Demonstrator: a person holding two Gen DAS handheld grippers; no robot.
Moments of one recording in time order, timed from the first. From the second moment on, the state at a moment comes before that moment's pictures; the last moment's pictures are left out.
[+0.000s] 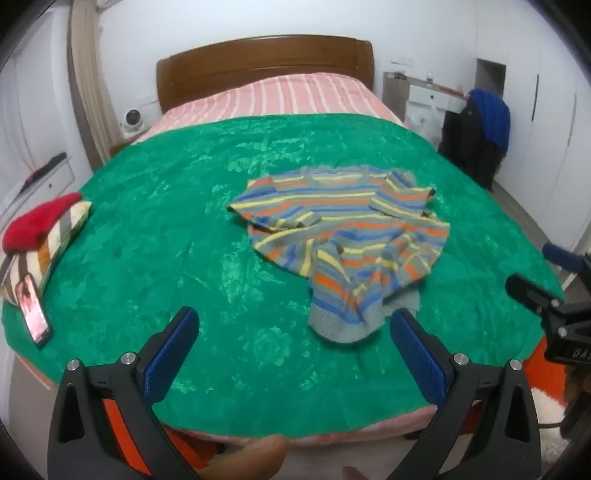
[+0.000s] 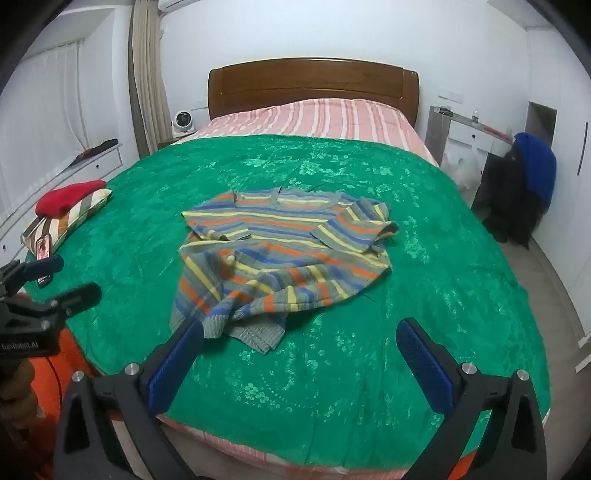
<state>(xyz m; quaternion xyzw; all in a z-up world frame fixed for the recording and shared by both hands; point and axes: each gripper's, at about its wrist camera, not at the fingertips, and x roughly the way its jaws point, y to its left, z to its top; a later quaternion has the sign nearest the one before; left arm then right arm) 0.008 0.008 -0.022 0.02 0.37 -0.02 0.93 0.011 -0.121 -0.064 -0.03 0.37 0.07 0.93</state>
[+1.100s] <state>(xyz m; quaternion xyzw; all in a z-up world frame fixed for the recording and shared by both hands) 0.006 0.004 -0.028 0.02 0.38 -0.02 0.92 -0.011 -0.121 -0.046 -0.03 0.38 0.04 0.92</state>
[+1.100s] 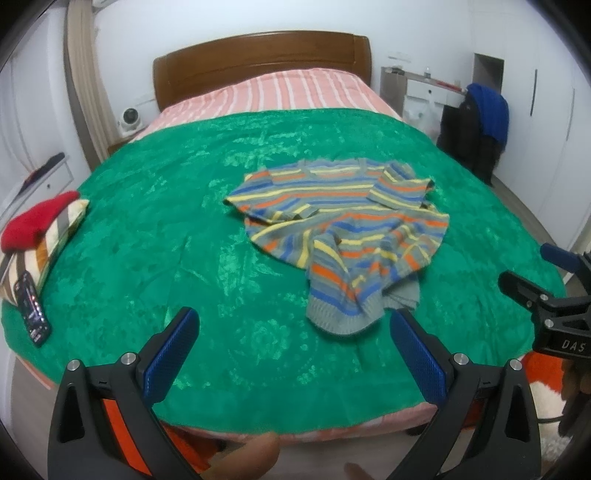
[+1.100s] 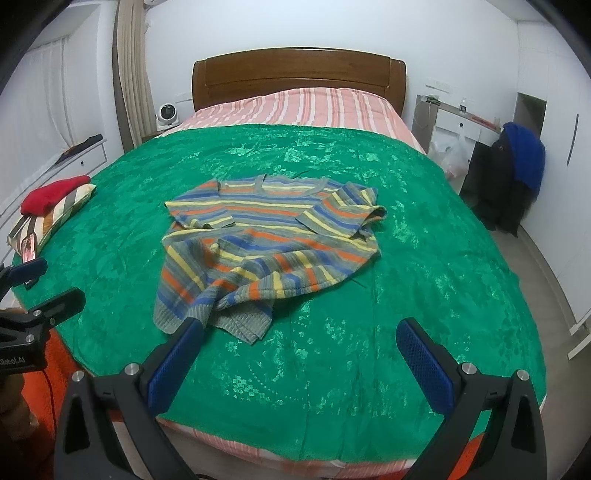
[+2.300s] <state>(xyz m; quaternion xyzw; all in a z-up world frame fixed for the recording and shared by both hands) 0.008 0.011 -0.032 0.02 0.38 -0.01 0.92 -0.011 -0.122 -0.047 -0.03 0.38 0.03 0.92</state>
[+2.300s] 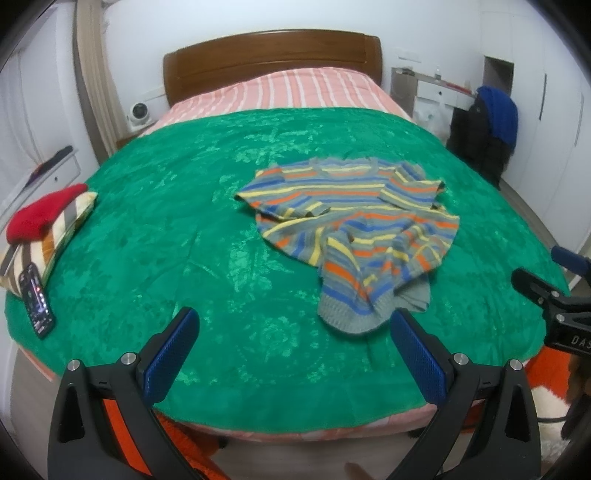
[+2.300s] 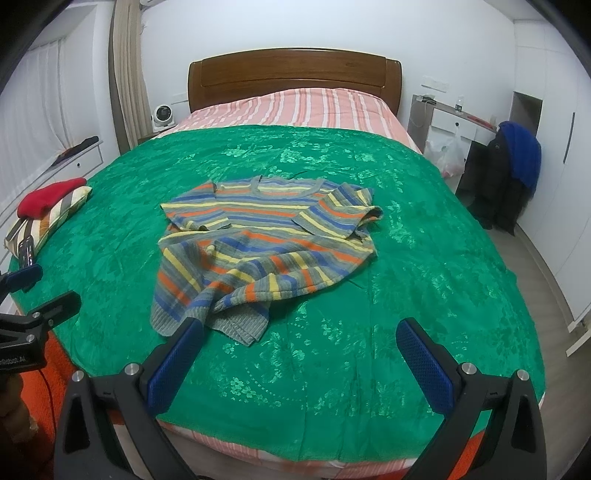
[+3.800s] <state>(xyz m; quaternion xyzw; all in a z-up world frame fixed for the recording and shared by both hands) 0.015 0.010 -0.045 0.01 0.41 -0.02 0.91 -0.011 -0.131 -0.049 -0.04 0.38 0.00 0.92</state>
